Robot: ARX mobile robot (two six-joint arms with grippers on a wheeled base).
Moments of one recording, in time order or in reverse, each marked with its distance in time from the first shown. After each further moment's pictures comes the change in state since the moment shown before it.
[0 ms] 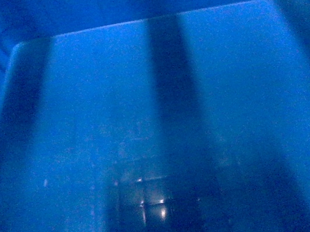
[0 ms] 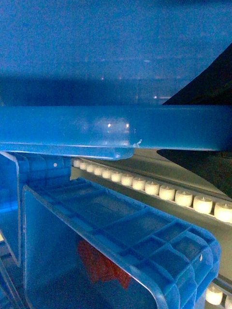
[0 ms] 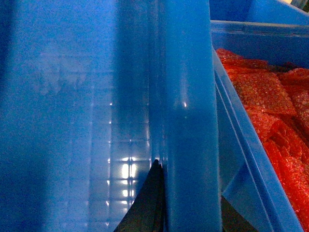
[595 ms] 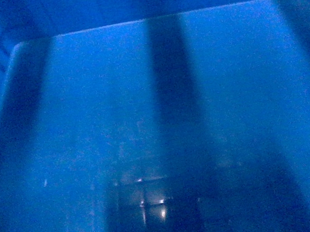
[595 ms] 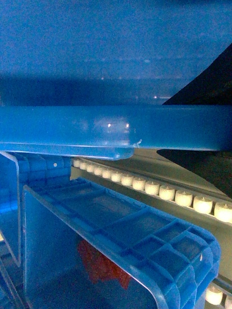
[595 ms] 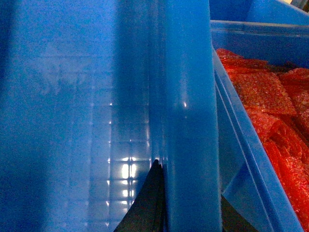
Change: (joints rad) left arm 0.000 0.000 0.000 0.000 0.000 0.000; right arm 0.000 0.000 0.000 0.000 0.000 0.000
